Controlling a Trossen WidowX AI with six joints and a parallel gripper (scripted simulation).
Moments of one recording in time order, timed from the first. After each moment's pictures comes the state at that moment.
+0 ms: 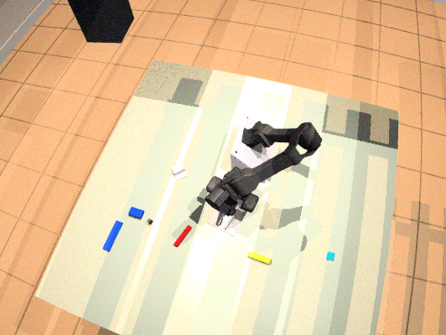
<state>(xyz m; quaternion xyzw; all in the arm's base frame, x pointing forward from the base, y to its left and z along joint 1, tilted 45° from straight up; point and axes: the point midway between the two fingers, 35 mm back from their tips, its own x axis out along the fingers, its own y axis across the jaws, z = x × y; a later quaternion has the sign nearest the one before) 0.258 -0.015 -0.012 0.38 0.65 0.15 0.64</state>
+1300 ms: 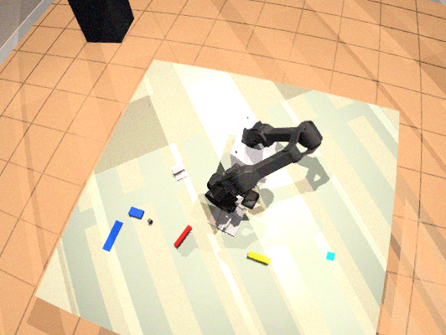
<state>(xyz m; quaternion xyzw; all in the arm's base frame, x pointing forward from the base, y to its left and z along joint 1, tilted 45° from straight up) 0.246 -0.014 -0.013 0.38 0.64 0.15 0.64</state>
